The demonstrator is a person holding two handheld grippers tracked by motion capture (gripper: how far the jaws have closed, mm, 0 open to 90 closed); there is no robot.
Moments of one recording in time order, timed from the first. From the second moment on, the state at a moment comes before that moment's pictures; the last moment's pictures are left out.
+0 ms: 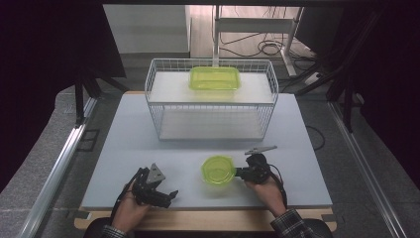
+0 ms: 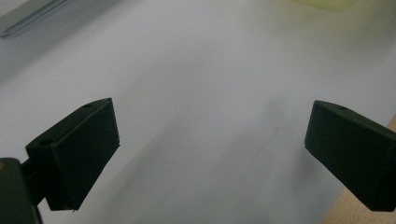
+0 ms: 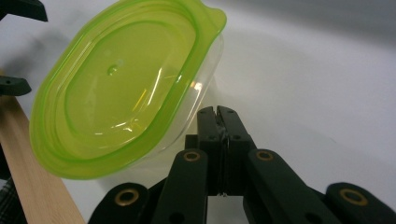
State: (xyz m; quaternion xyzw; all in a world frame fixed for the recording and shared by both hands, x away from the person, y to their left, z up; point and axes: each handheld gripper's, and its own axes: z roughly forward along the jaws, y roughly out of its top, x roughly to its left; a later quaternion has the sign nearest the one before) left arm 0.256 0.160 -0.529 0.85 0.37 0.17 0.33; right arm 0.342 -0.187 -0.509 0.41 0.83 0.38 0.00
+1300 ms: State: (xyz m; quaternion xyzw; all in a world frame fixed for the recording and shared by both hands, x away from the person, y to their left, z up) left arm 0.253 0.162 -0.526 0.84 0.36 0.18 0.35; right arm 0.321 -0.207 -0.489 0.34 0.84 0.40 0.12
